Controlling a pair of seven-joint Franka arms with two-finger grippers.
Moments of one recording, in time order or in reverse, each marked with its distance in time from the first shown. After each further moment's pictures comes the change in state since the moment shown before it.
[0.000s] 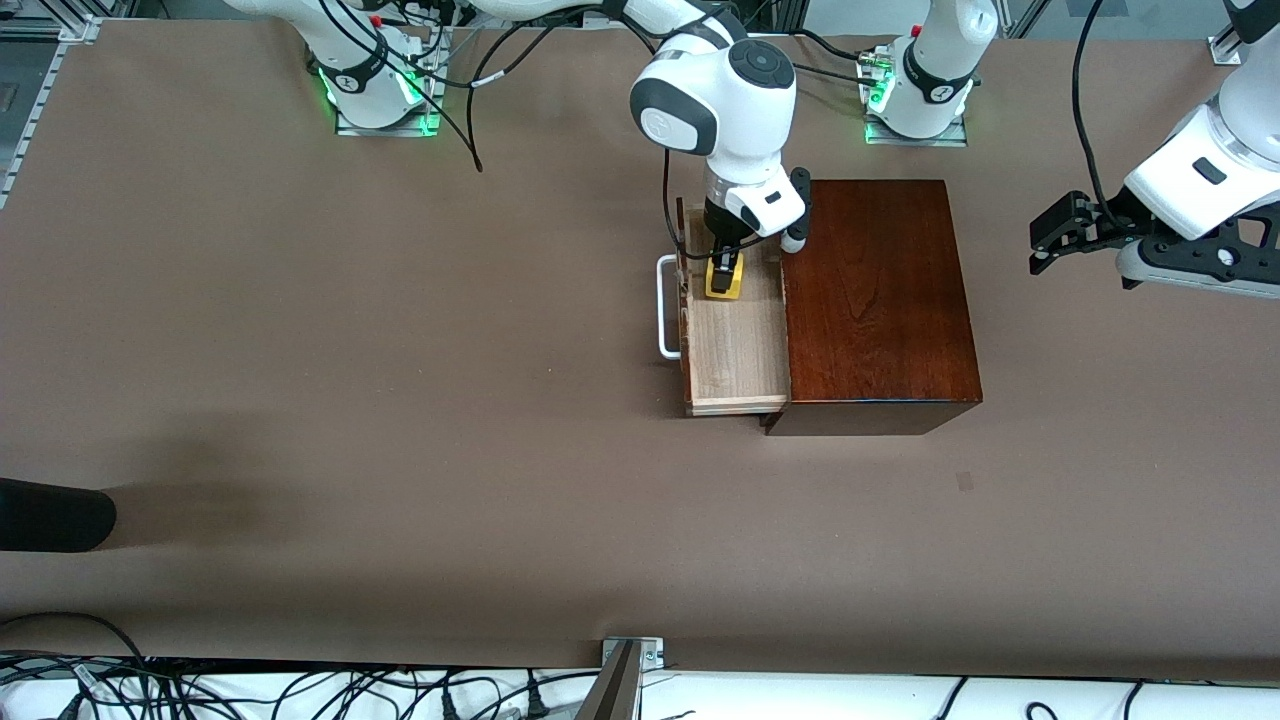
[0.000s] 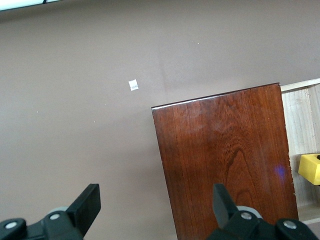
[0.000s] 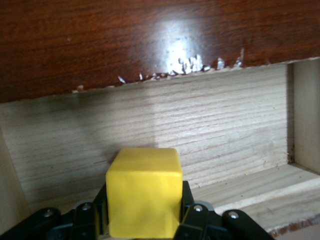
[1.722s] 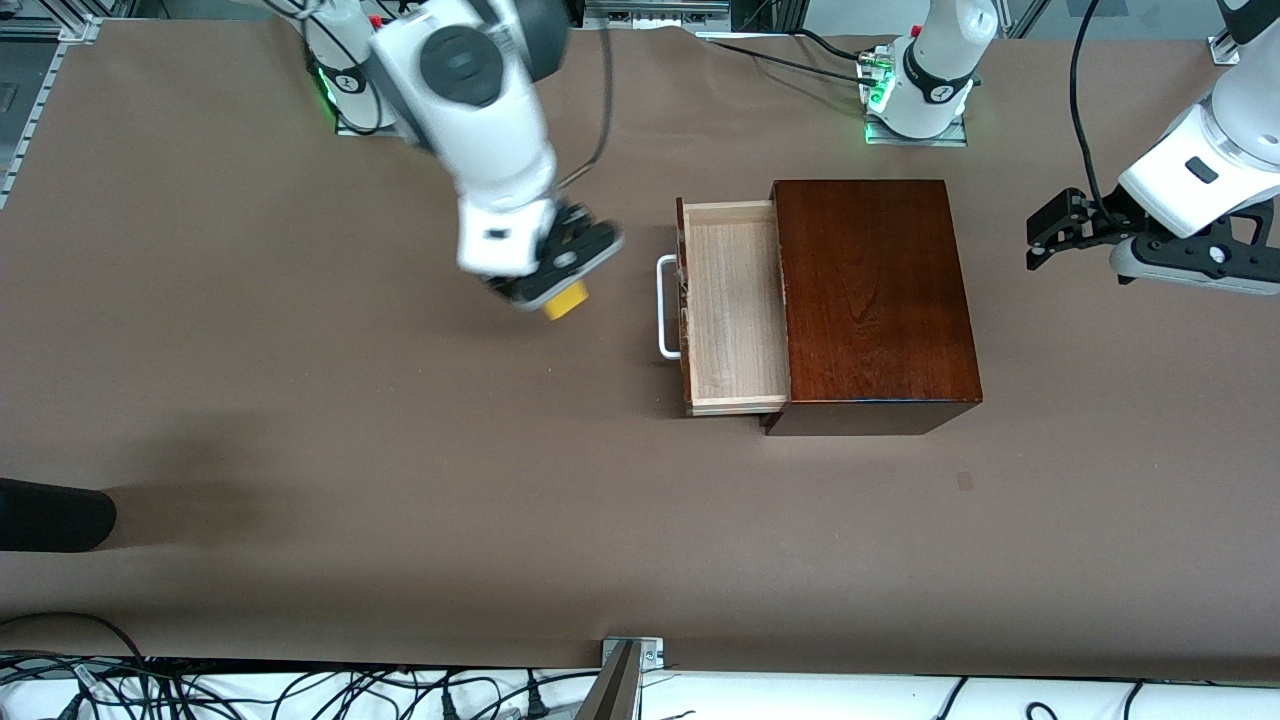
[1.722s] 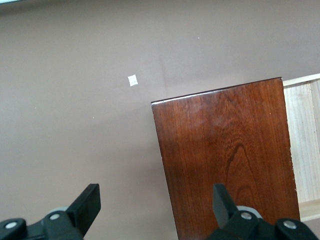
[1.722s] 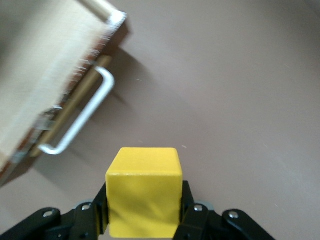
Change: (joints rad) left arm 0.001 -0.009 0.000 -0.017 0.000 0.000 0.000; right arm -0.329 -0.461 0.003 -0.381 0.259 -0.070 0.311
